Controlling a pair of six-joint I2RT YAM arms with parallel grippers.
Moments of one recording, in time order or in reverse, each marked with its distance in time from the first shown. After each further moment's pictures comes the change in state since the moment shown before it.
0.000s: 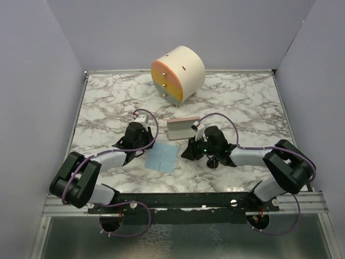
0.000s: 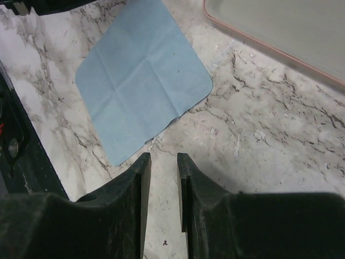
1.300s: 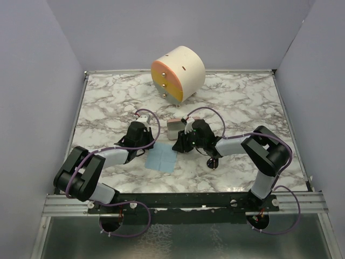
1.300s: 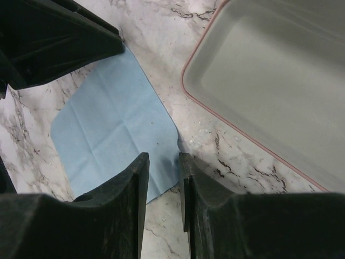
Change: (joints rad) left arm 0.000 0.049 0.016 0.015 0.018 0.012; right arm 0.024 0.289 0.220 0.046 0.061 0.006
